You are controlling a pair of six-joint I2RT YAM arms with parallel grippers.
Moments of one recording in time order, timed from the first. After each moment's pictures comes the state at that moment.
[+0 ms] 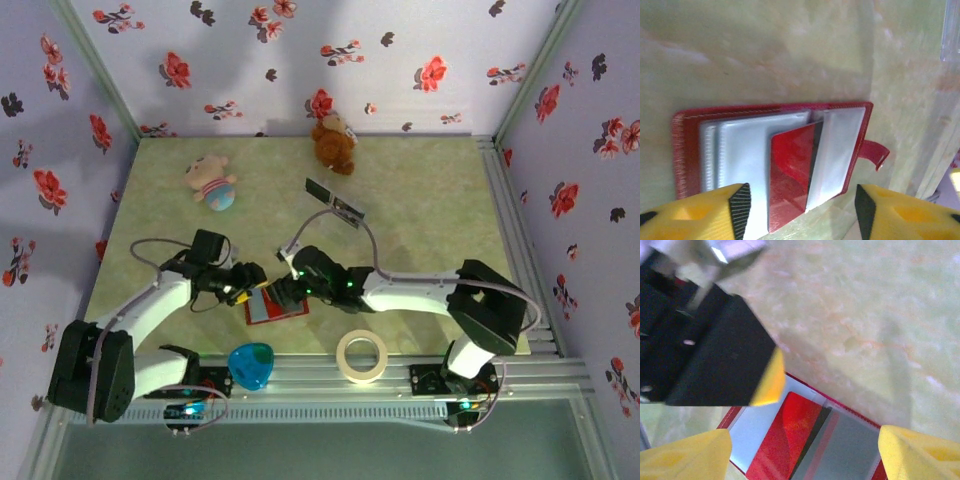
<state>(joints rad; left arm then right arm) -0.31 1.17 0.56 -0.52 0.48 -0.81 1.13 1.65 0.94 0.03 0.06 0.42</state>
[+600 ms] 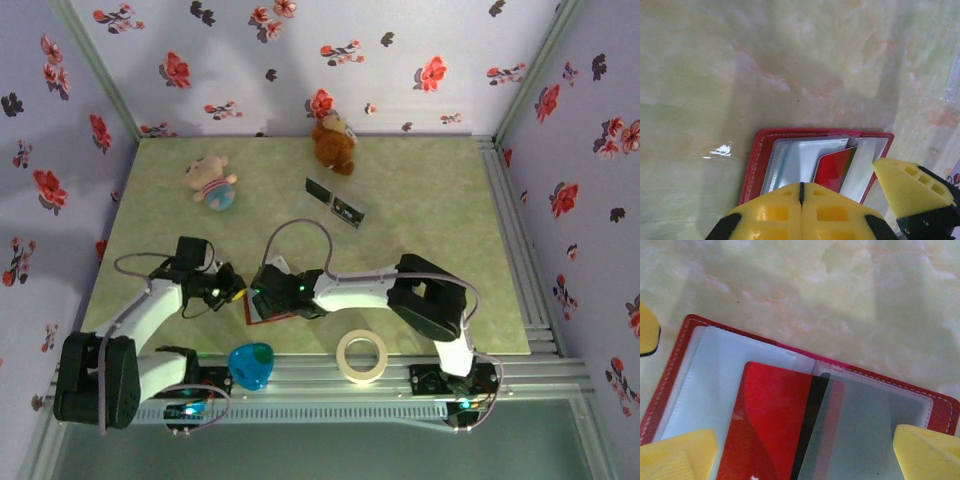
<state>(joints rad) -0.18 1.15 0.48 -0.47 0.51 -0.81 1.23 1.97 1.24 -0.33 0.25 0.62</state>
